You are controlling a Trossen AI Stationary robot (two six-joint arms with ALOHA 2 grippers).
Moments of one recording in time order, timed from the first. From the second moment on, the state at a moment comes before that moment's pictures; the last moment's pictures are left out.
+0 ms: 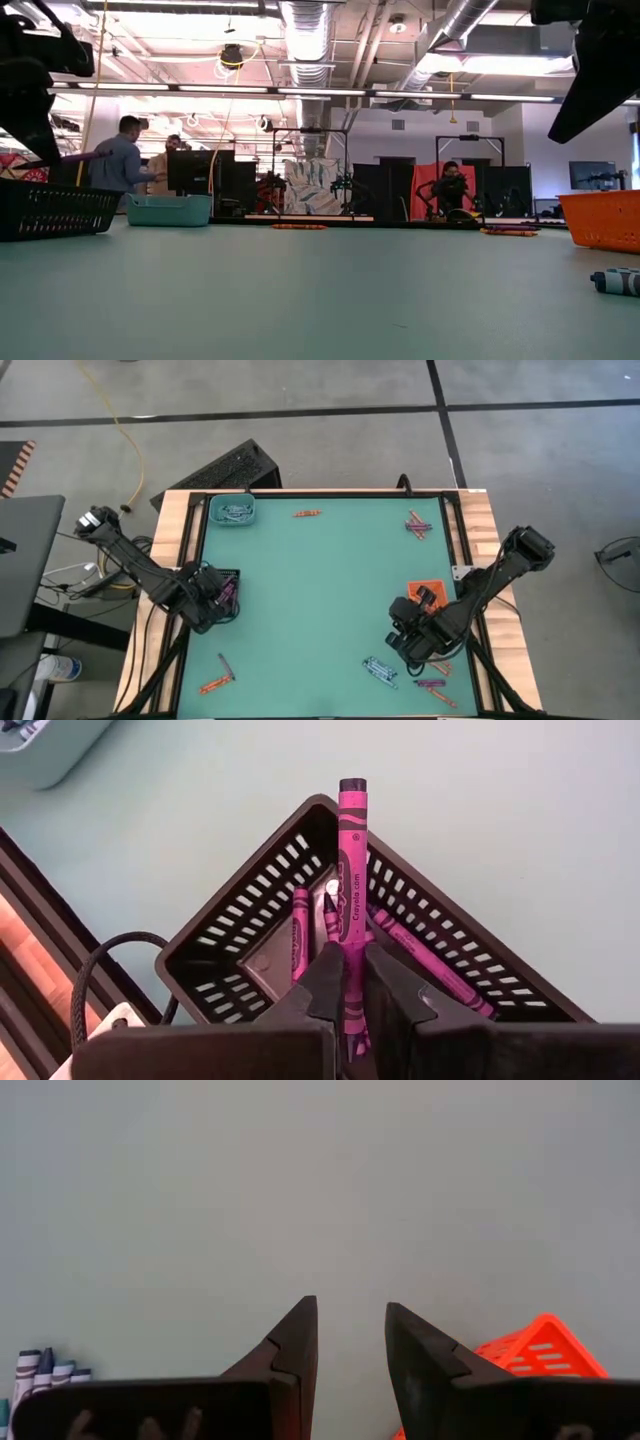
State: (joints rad) left arm -0.67 0.96 0.62 -1.15 -0.52 -1.39; right arm 0.70 1.52 1.04 -1.05 0.63 1.27
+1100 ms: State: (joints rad) left arm -0.72 0.98 0.70 -0.84 -0.32 -0.88; right arm 0.71 1.52 1.04 -0.99 0.63 1.18
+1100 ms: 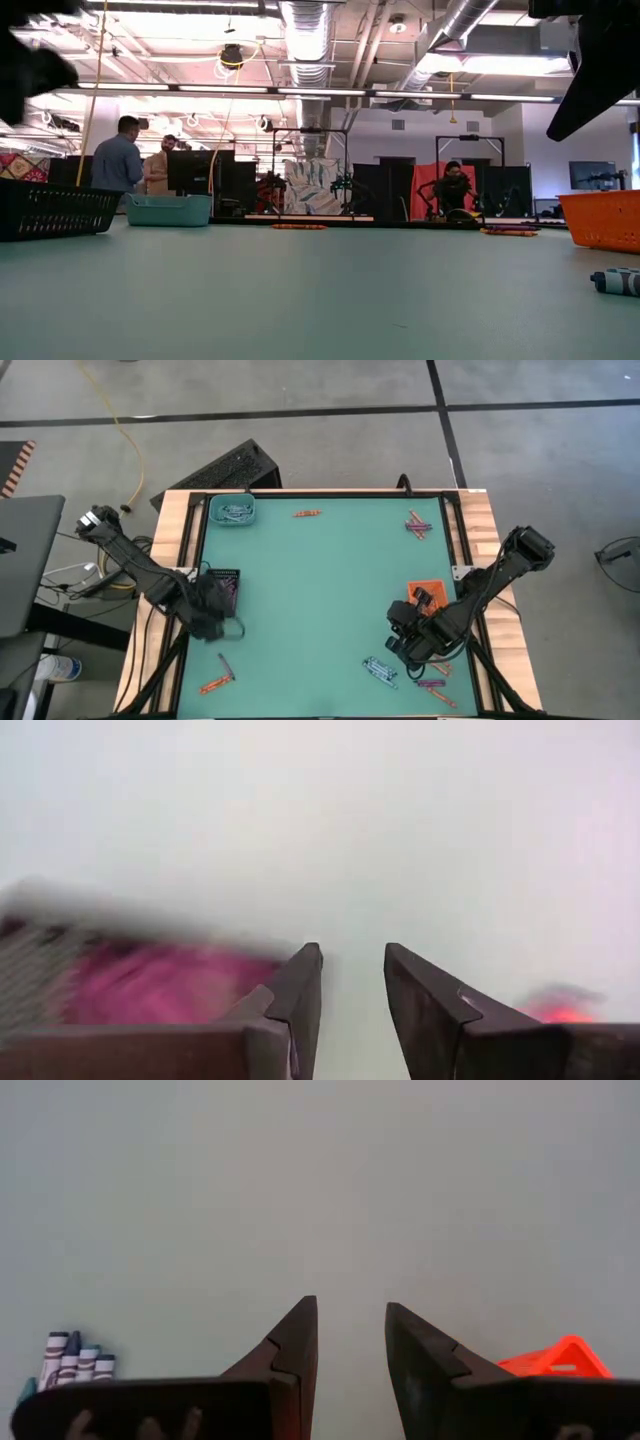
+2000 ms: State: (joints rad) left arm -1.09 1.59 0.86 -0.59 -0.27 -0.72; right arm 0.68 1.52 1.04 -0.95 0.66 1.13
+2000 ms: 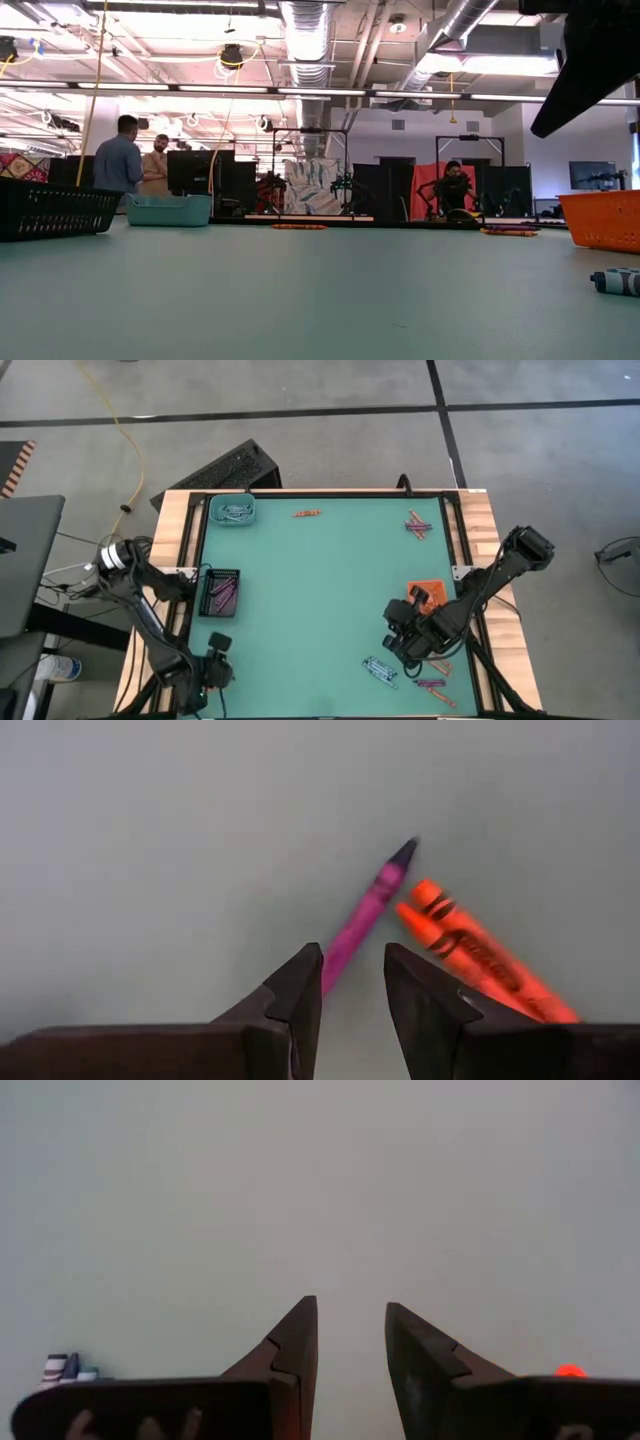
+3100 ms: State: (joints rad) left arm -1.01 1.60 0.81 -0.61 -0.26 -0.58; right arm 0.69 1.52 1.04 -0.93 0.66 1.11
